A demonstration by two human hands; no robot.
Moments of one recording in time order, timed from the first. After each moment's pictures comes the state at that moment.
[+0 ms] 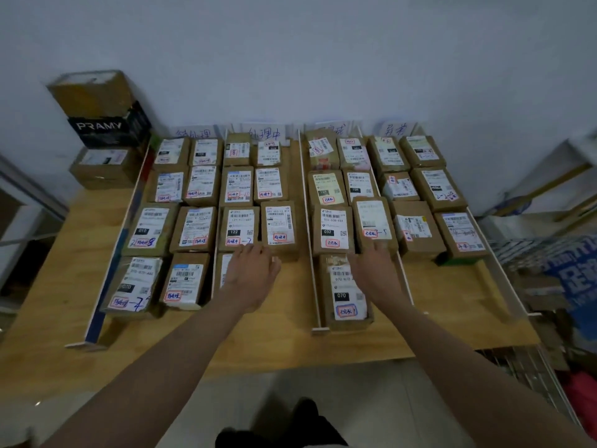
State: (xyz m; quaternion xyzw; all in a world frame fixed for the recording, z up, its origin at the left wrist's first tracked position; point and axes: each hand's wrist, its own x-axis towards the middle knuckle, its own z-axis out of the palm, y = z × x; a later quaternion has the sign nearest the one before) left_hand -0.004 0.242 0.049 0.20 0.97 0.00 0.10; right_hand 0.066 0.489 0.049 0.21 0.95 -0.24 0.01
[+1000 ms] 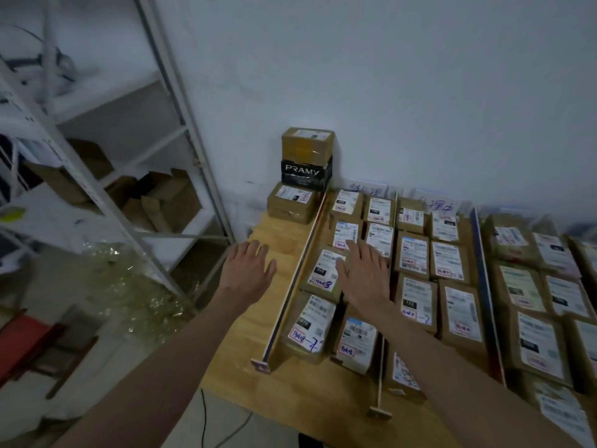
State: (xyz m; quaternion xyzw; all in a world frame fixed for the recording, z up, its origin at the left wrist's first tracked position) left_hand -0.075 -0.150 0.121 -0.01 1.00 -0.02 -0.04; right_hand -0.104 0.094 0.103 -0.07 0.99 -0.14 -0.04
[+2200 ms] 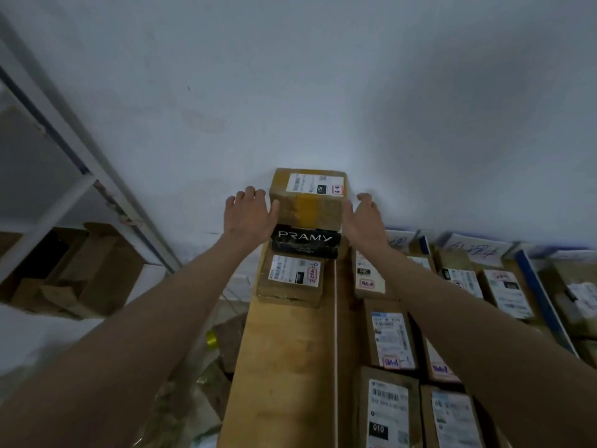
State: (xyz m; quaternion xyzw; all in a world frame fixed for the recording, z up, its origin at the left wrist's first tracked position) left_hand -0.566 -0.251 0.140 0.04 1.00 0.07 -0.04; right_hand -0.539 -0.037 0.137 0.15 0.91 -0.38 -0.03
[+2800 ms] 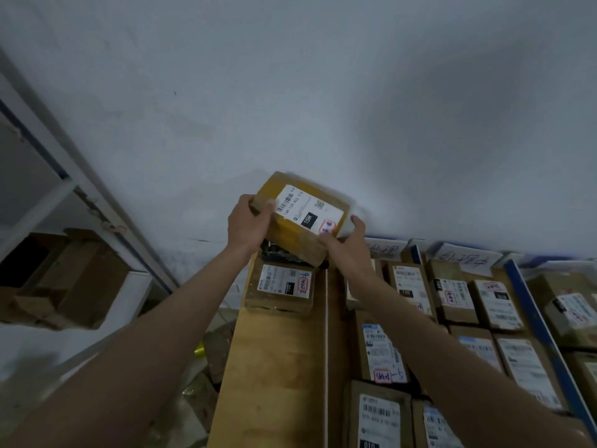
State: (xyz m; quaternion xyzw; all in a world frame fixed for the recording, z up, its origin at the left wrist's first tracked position) left_hand -0.569 -0.226 0.137 -0.10 0.84 0.54 -0.03; right_hand -0.506 -0.048 0.136 0.19 0.75 -0.63 0.02
